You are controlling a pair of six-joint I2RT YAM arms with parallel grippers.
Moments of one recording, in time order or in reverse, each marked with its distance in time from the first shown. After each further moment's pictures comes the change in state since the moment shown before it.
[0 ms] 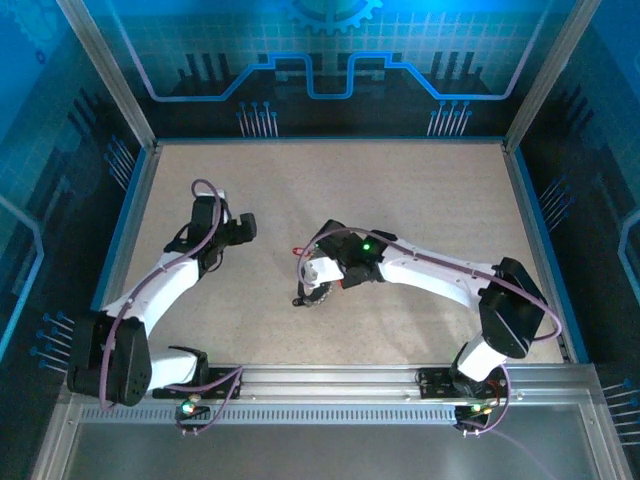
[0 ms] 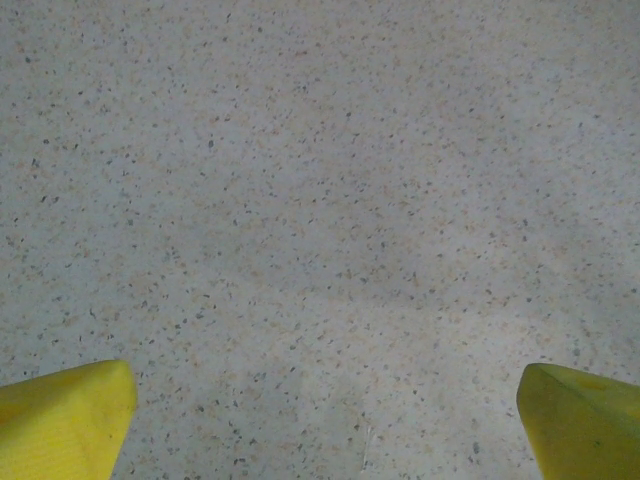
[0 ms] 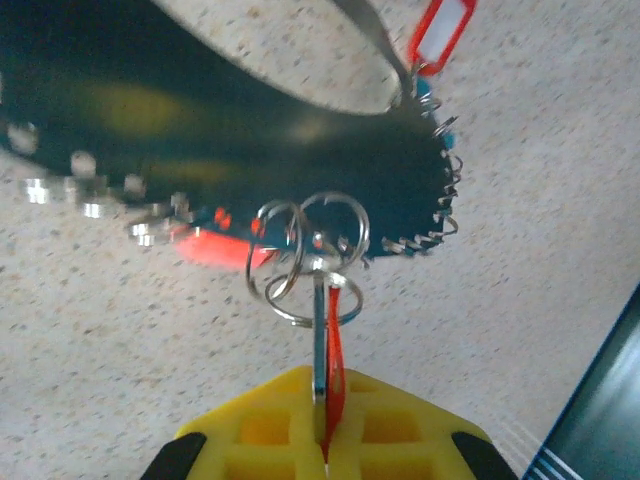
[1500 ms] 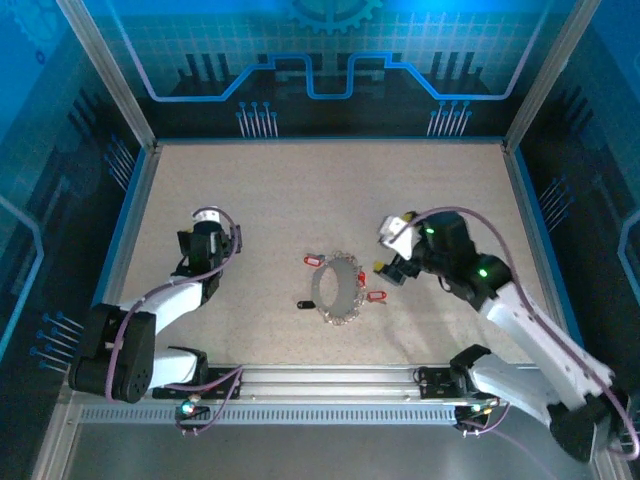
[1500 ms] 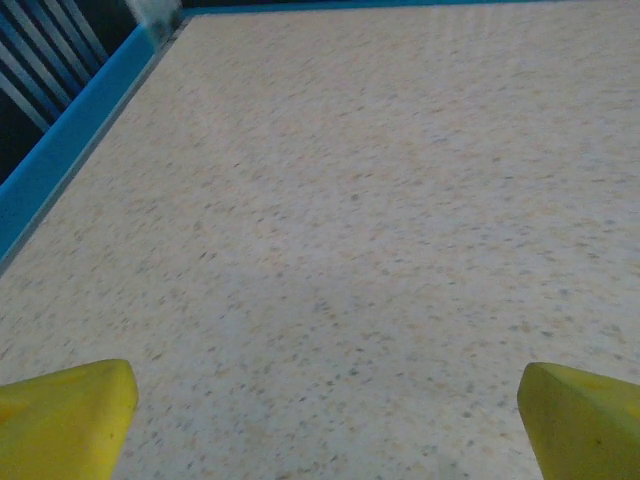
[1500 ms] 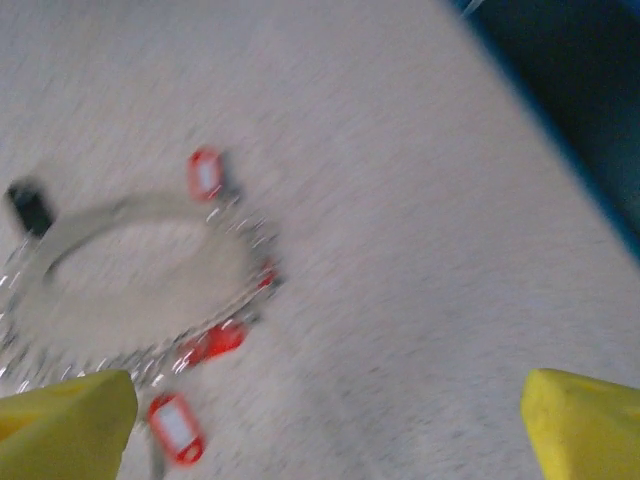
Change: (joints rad) left arm 0.019 0.000 -0.322 0.554 -0.225 0.237; right arm -0.454 -0.711 -0.367 0.252 -0.475 0.461
